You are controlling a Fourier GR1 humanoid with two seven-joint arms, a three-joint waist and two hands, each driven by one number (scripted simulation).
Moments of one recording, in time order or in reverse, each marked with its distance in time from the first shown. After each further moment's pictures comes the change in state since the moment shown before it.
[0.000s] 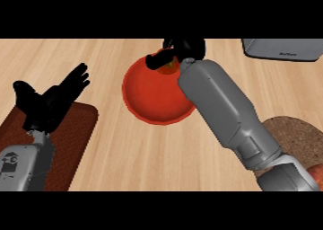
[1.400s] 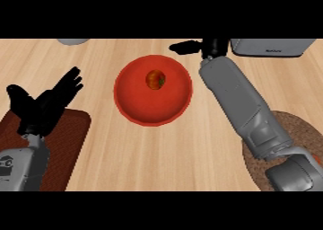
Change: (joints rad) left arm 0.030 0.011 0.033 0.023 -0.001 0.008 -0.023; right arm -0.028 -0.055 -0.210 0.247 -0.251 -0.467 -0.472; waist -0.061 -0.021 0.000
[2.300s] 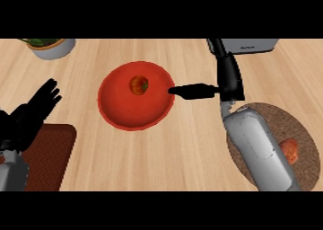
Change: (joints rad) left arm 0.114 0.046 0.079 -0.040 0.030 -0.002 0.002; right arm 0.577 -0.012 0.209 -0.905 -0.136 0.370 -0.098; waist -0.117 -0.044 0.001
